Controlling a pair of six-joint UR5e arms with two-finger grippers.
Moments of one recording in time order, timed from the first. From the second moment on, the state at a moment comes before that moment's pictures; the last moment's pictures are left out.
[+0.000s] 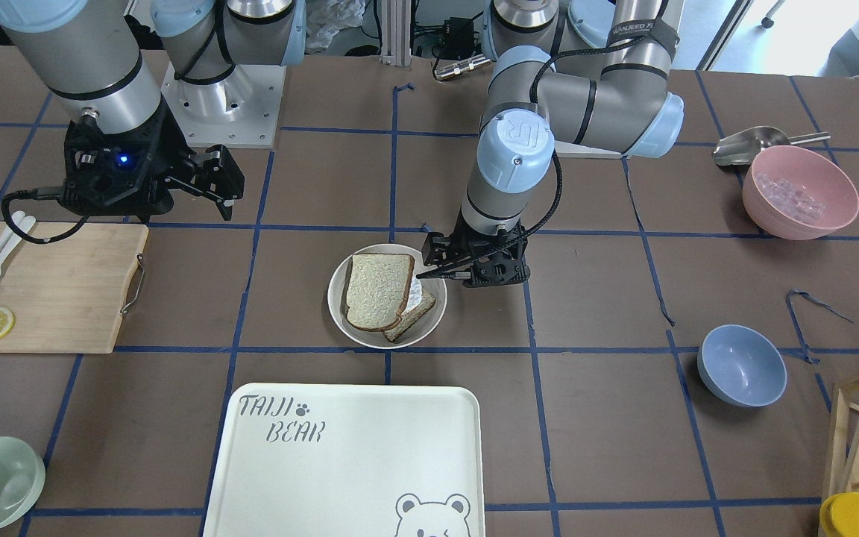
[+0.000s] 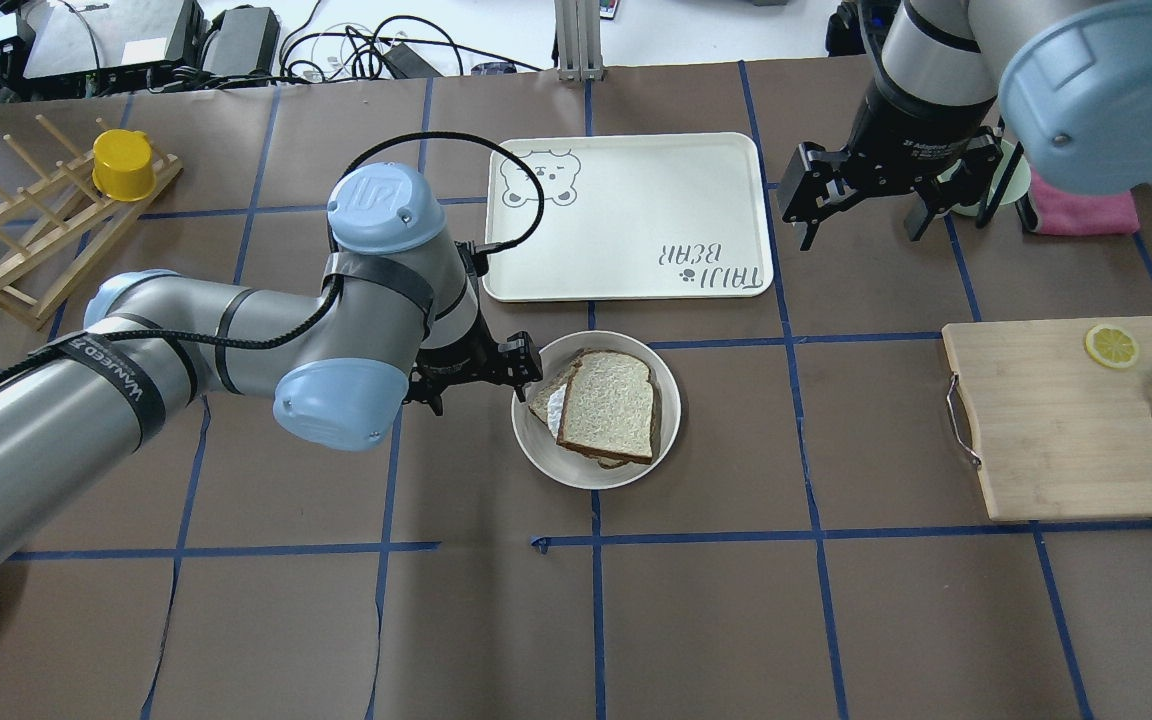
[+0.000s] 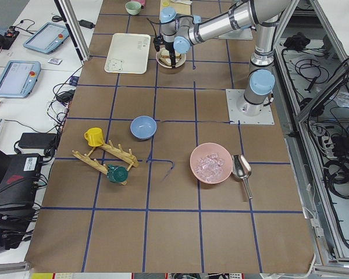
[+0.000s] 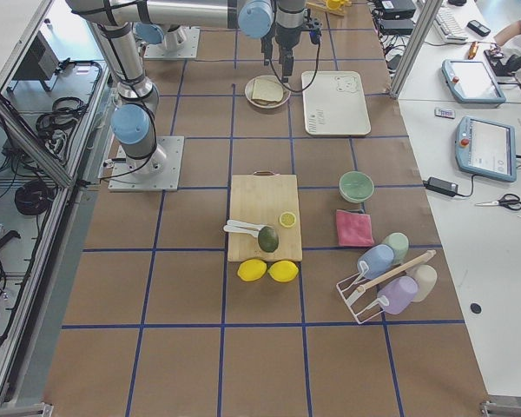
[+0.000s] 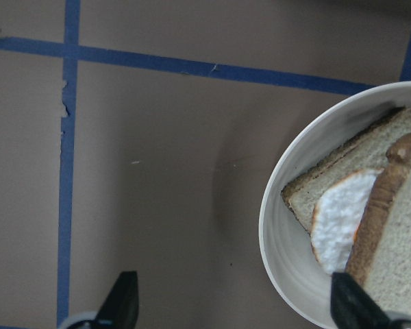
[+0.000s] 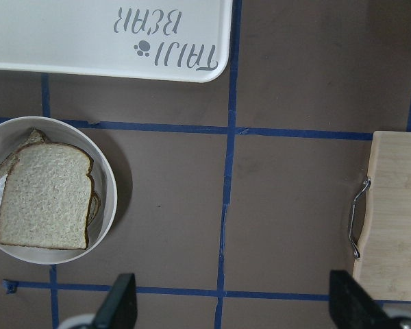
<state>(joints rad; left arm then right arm) -1.79 -1.80 -1.98 -1.00 1.50 -0.34 1.59 -1.52 1.59 -1.61 -1.56 -0.04</state>
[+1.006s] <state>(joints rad) -1.83 -1.90 -2.00 -0.88 1.50 -0.40 1.59 -1.52 1.59 -1.61 -1.56 -0.04</state>
